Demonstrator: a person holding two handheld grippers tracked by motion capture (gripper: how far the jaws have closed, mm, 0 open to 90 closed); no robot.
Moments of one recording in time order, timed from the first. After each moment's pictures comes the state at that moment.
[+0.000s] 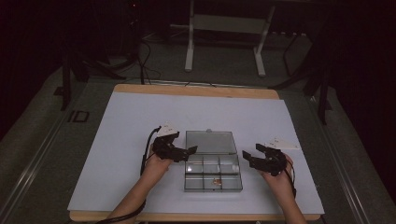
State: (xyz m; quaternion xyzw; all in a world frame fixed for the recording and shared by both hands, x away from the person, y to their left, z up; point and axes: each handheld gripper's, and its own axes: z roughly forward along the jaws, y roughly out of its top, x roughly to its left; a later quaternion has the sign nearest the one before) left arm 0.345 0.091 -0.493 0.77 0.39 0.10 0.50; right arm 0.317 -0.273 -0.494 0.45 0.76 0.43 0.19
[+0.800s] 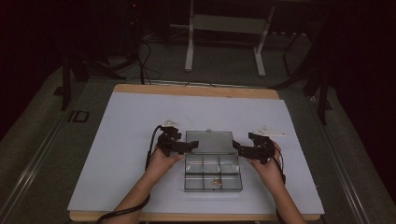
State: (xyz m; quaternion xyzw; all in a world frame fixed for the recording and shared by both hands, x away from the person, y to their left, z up) left arm 0.372 0.086 -0.512 0.74 0.48 0.03 0.46; right arm 0.352 -0.240 -0.484 0.44 0.76 0.43 0.19
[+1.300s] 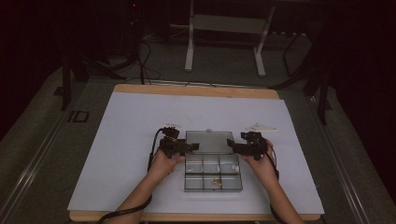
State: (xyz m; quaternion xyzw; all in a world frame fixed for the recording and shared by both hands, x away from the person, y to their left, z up) left arm 0.378 0.082 -0.528 0.74 0.51 -0.03 0.44; right arm 0.369 -0.226 -0.495 0.45 0.78 0.41 0.16
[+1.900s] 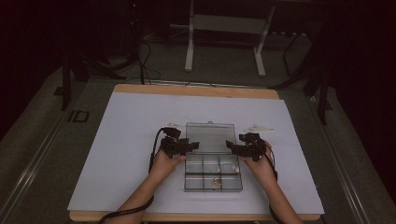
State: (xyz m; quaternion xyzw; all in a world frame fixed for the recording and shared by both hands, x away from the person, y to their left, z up) left arm 0.371 0.077 -0.519 0.75 0.49 0.01 0.45; right arm 0.368 -0.223 -0.500 0.45 0.78 0.41 0.16
